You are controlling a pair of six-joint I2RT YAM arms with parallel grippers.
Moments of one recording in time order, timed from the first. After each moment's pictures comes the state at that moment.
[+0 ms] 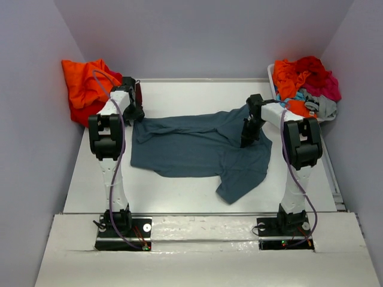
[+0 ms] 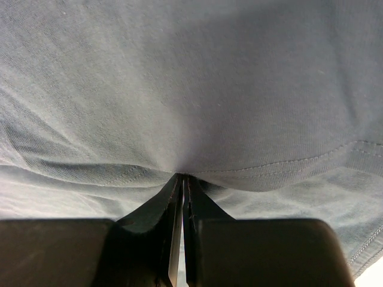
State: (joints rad) left arm -0.01 2.27 1.90 -0.84 -0.16 -0.47; right arm 0.19 2.06 1.50 -0.88 -0.13 0.53
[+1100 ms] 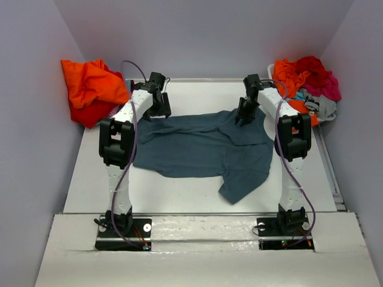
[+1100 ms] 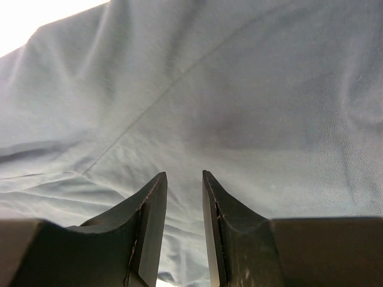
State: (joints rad) left arm -0.26 2.13 1.85 -0.86 -0.17 -0.44; right arm 0.19 2.25 1.96 -0.98 -0.12 0.49
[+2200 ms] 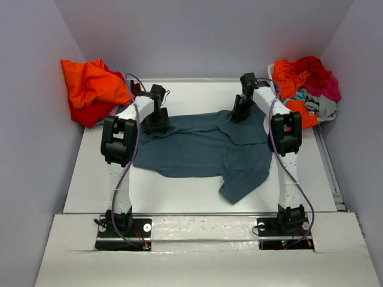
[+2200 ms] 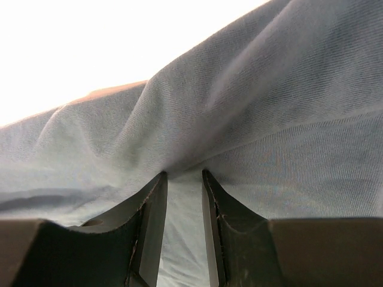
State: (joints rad) left arm -0.26 2.16 1.73 -0.89 -0.14 -0.43; right arm 0.19 2.44 2.18 -0.97 -0.15 0.49
